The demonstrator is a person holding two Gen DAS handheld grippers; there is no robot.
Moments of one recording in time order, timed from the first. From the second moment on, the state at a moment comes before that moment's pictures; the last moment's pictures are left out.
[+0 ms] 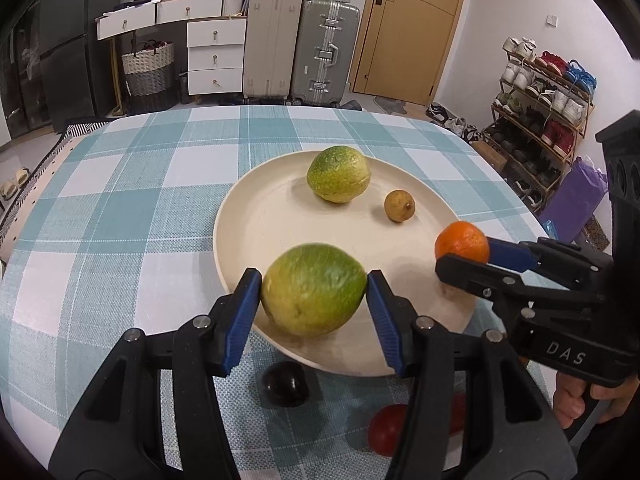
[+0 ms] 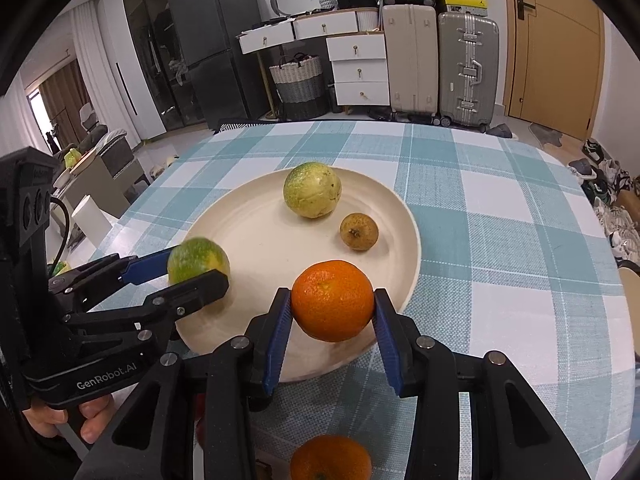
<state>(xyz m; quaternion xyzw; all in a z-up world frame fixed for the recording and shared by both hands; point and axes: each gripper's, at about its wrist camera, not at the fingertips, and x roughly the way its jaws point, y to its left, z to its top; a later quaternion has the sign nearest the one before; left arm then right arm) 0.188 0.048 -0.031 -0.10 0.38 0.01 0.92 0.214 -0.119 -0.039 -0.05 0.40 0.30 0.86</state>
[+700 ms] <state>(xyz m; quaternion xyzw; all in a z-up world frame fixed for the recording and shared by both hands) 0.123 0.065 0.008 -0.10 0.34 0.05 0.93 0.189 -0.156 -0.008 -0.03 0.37 0.29 0.88</state>
